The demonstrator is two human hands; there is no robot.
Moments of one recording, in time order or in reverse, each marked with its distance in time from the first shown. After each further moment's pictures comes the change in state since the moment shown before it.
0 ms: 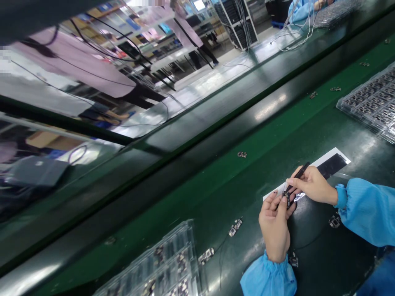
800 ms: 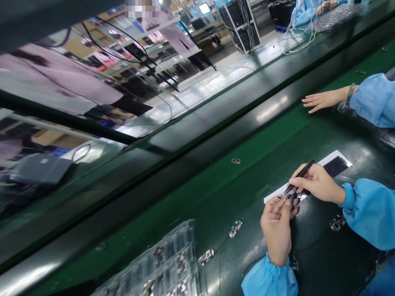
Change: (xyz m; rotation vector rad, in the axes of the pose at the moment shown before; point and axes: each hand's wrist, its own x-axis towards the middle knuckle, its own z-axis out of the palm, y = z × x) left_hand -0.003 -0.003 -0.001 0.038 -0.033 0.018; right_hand -0.004 -0.021 -0.006 -0.157 -0.037 -0.164
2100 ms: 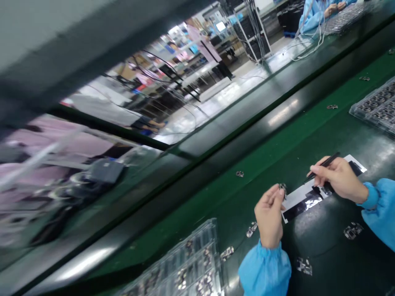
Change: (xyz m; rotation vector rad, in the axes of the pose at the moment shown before) left_hand 0.041 0.037 -0.017 0.280 0.142 0.165; right_hand 0.004 -0.013 -0.017 0.168 0.163 -0.011
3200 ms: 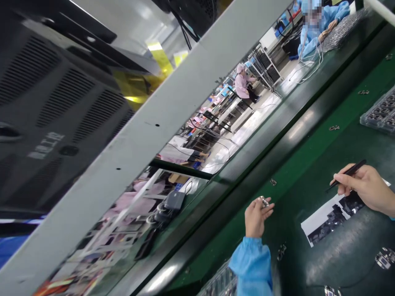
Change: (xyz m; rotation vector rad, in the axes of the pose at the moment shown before) left_hand 0.087 0.065 -0.071 0.345 0.084 -0.089; right_hand 0.003 -0.011 -0.021 0.107 0.039 -0.061
